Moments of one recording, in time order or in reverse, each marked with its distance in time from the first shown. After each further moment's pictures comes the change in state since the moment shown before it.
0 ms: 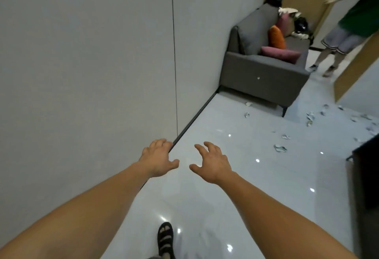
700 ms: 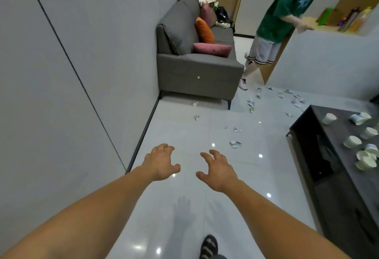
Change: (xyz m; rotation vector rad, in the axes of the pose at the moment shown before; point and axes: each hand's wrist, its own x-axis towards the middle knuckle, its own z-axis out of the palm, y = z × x) left_hand 0.312 0.152 -0.020 0.018 -0.225 0.368; right_hand 0.168 0.187 -0.076 0.118 0.030 0.436
